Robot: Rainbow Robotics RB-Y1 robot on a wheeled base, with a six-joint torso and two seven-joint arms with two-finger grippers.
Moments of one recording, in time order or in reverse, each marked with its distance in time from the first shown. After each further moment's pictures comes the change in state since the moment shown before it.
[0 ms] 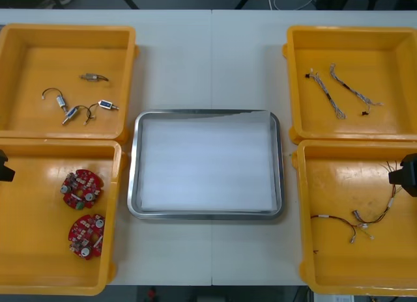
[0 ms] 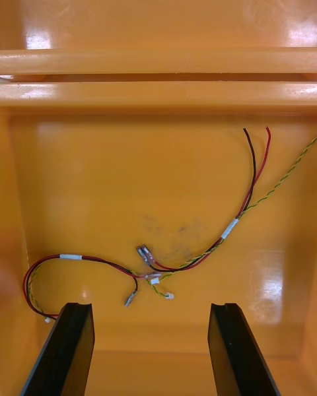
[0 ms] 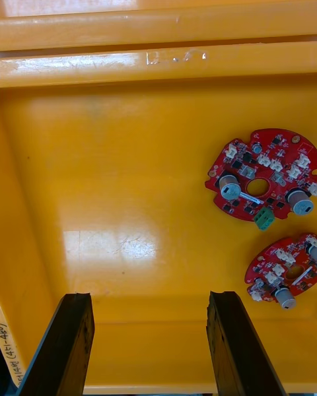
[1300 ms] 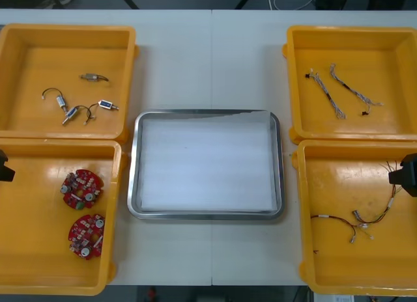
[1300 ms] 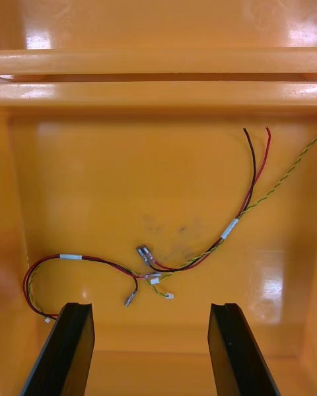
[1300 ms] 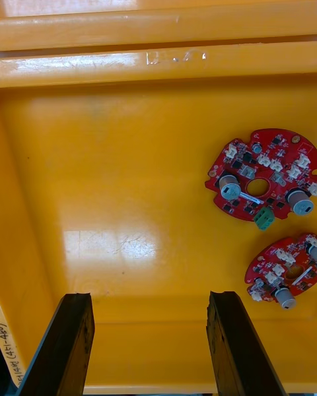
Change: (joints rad) right arm 0.000 0.000 0.000 0.000 0.000 0.000 0.000; left arm 0.000 0.000 0.000 0.000 0.000 0.000 0.000
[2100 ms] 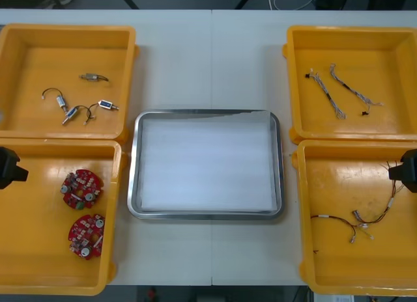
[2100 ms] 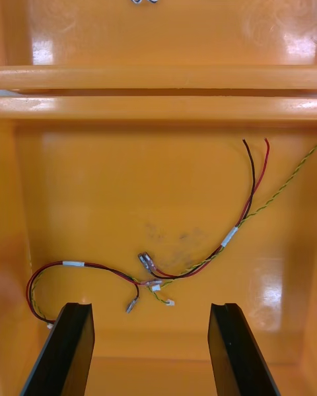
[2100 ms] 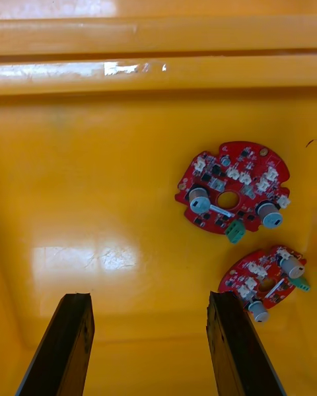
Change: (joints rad) right arm -0.017 -0.001 -0.001 0.000 0.003 0.000 0.000; left arm 0.009 -0.060 0.000 0.000 0.000 -0.042 0.000
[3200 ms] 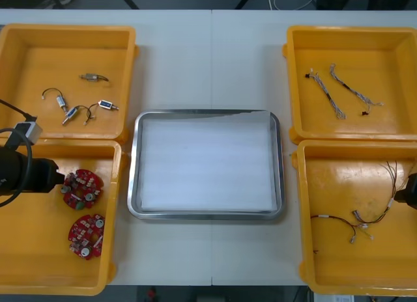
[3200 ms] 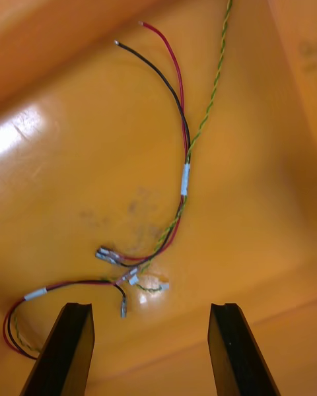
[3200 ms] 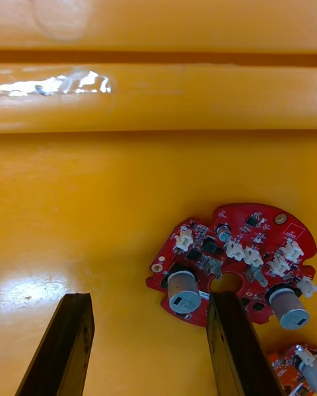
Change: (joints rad) right arm 0.144 0.044 -0.002 0.152 0.074 -0.122 -0.309; left arm 0.067 -0.009 -0.230 0.172 -0.080 -0.414 0.000
